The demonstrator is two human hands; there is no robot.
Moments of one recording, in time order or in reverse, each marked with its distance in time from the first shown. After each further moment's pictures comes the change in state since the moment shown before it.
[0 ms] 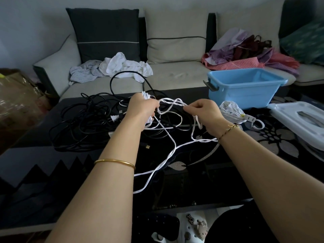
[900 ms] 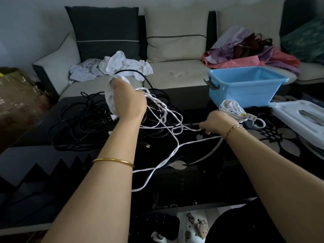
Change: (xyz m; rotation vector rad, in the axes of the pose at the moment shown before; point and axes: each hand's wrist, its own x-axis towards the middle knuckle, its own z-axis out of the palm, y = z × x) left_hand 0.018 -0.004 -0.015 0.249 0.566 0.357; right_hand 0.011 0.027 -0.021 -0.862 -0.195 0.269
